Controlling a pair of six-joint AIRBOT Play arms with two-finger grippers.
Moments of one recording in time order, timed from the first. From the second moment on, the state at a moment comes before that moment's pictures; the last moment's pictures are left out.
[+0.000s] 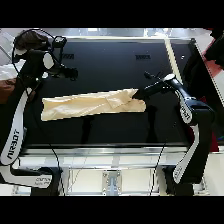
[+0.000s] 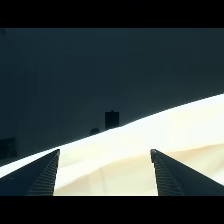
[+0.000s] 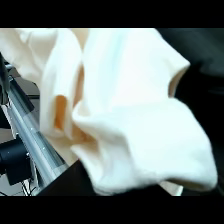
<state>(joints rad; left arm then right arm) -0.21 -1.51 1.61 1.62 -1.10 -1.56 -0.05 -2.11 1.74 -0.58 1.52 1.12</state>
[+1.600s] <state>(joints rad) 0.17 -1.31 1.47 1.40 -1.11 -1.38 0.69 -1.98 2.06 -0.55 0.93 1.35</state>
